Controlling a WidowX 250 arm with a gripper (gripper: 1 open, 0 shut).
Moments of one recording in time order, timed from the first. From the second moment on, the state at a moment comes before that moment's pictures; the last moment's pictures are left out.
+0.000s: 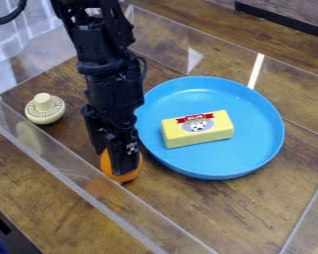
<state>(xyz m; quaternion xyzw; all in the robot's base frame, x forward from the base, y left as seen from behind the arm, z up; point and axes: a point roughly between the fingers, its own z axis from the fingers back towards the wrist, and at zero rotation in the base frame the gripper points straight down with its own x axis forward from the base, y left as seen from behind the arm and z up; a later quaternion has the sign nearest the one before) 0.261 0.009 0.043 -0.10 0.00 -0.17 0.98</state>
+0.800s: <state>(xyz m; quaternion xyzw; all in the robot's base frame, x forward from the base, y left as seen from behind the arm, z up) 0.262 0.009 0.043 -0.10 0.00 -0.19 0.98</state>
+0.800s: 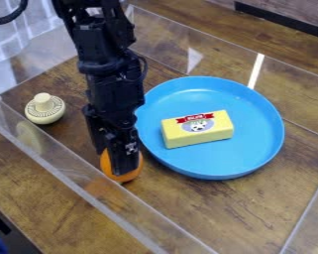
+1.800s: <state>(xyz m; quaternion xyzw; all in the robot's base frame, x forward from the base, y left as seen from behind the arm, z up) 0.266 0.004 0.048 -0.10 0.00 -0.21 0.97</state>
